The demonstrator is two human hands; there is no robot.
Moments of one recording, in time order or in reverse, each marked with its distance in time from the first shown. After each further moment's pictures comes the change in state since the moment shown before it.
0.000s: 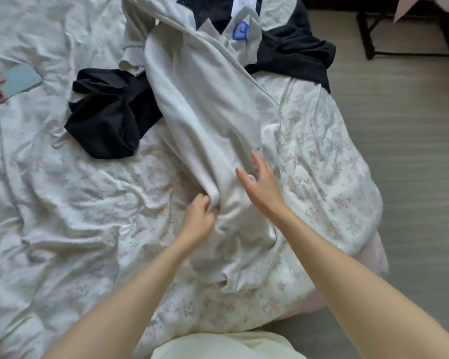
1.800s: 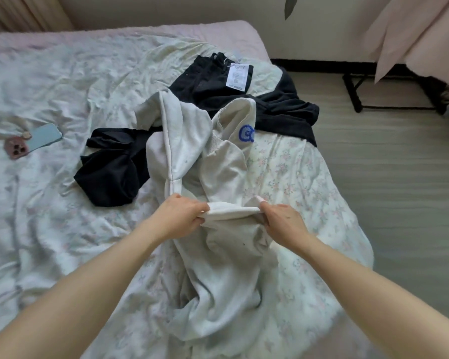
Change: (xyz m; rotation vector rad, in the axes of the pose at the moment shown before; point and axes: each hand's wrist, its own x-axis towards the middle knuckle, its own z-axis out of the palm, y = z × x) left_hand 0.075 0.074 -0.072 1.046 -0.226 0.524; right_hand 0.038 0.020 -0.089 -0.936 -0.097 -0.411
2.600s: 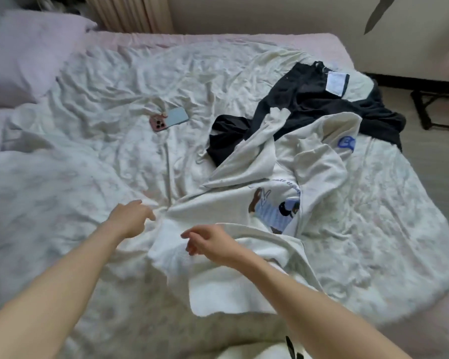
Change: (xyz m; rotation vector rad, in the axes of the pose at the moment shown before) left_hand -0.366 -0.227 0.011 -0.060 -0.325 -0.625; right_hand -0.051 -0.463 -0.014 1.037 -0.536 -0.069
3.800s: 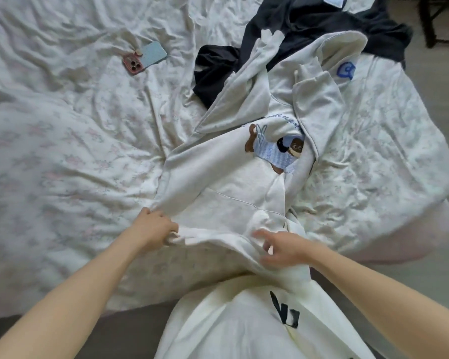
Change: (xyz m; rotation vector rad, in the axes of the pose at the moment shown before) left_hand -0.056 0.045 0.101 0.301 -0.256 0.398; right_hand -0.094 0.167 -0.003 -0.657 -0.182 0.233
